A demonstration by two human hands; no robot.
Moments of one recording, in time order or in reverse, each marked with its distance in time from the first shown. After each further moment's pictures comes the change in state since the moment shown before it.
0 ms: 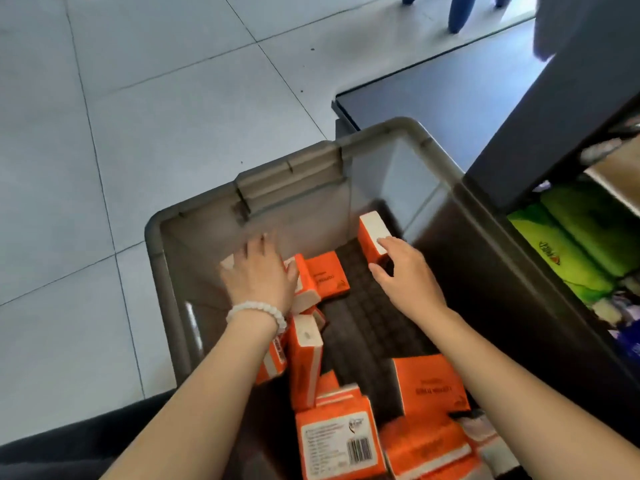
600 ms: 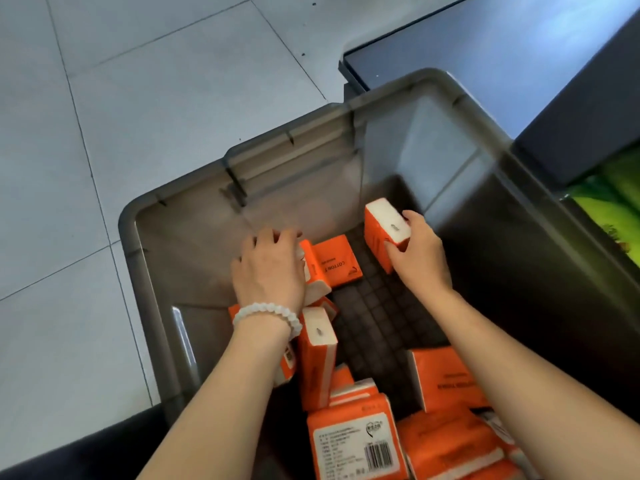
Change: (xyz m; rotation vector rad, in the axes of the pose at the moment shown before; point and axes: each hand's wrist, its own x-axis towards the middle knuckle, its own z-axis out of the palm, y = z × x) left_hand 0.004 -0.001 0.012 -0.115 -0.002 0.057; right_hand 0.037 0.021 0.045 0.184 0.147 0.211
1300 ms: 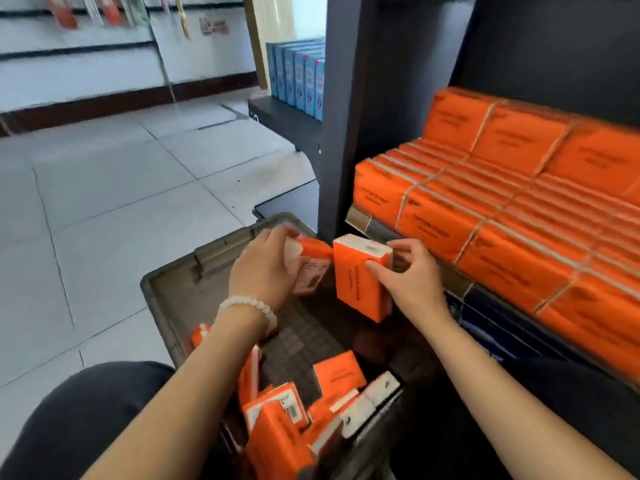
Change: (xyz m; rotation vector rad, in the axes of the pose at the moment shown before) left_hand -0.177 0.104 -0.195 -0.425 0.235 0.523; right_hand -0.231 -0.070 -0.277 0.369 0.424 -0.144
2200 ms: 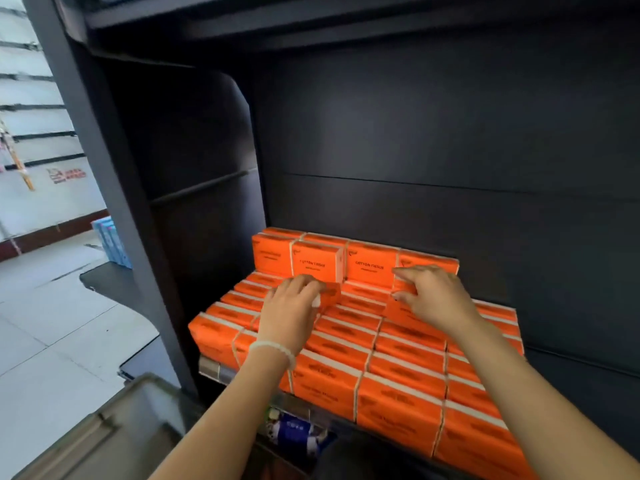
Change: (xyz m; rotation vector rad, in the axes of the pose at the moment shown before) left_hand 0.090 0.268 0.072 0.020 0.058 0.782; right_hand 0.069 -0.036 -0.317 -0.978 0.114 -0.023
